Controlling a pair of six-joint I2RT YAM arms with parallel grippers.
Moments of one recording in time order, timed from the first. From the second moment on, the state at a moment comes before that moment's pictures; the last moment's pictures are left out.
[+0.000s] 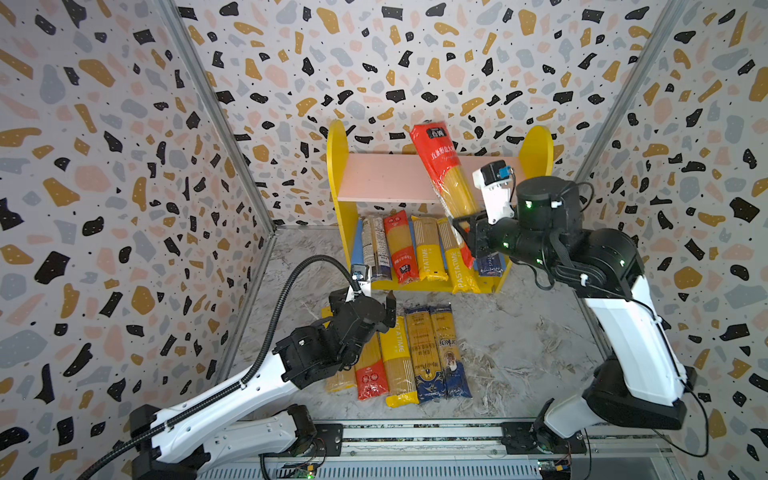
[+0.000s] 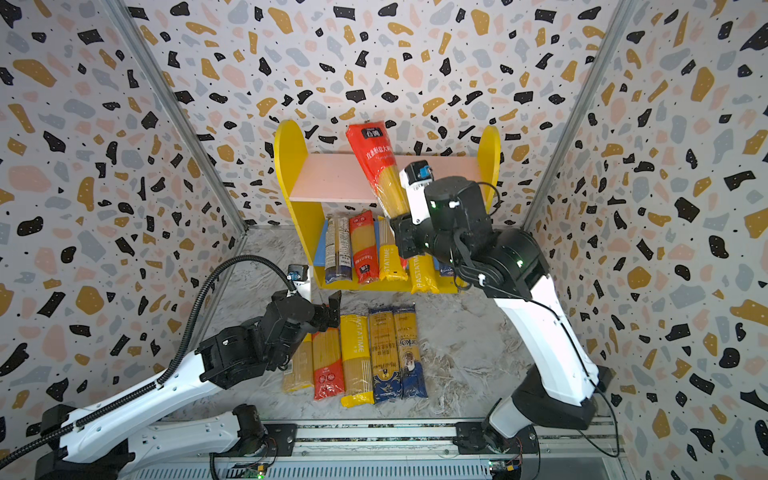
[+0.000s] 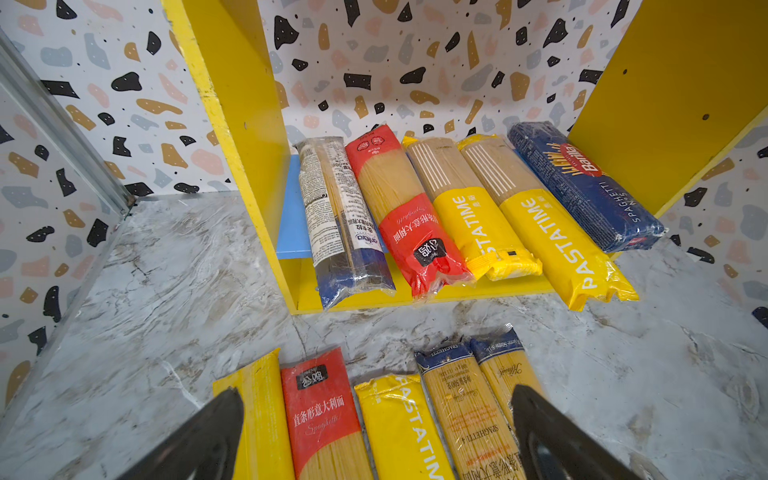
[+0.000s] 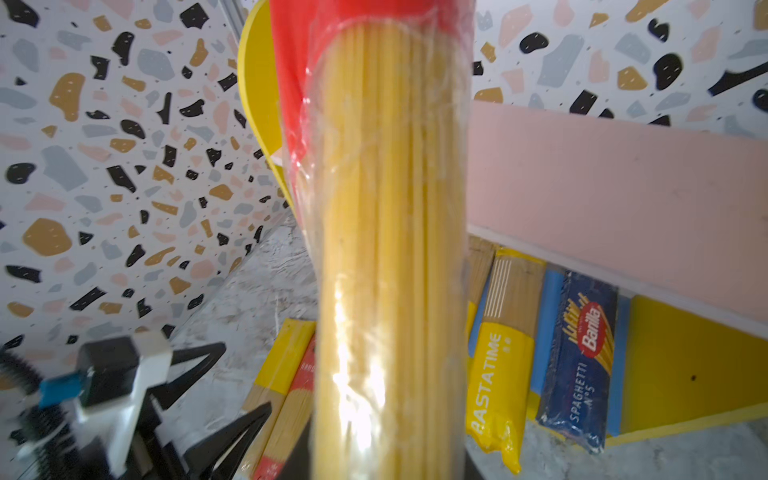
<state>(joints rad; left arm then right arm) -1.01 0.99 1.04 -0.61 -0.73 -0.46 0.81 1.61 2.41 -1.17 0.21 0.20</state>
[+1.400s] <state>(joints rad) -1.01 1.02 1.07 -0.59 -0.75 -0.41 0.37 1.81 2.44 -1.03 0.40 0.07</state>
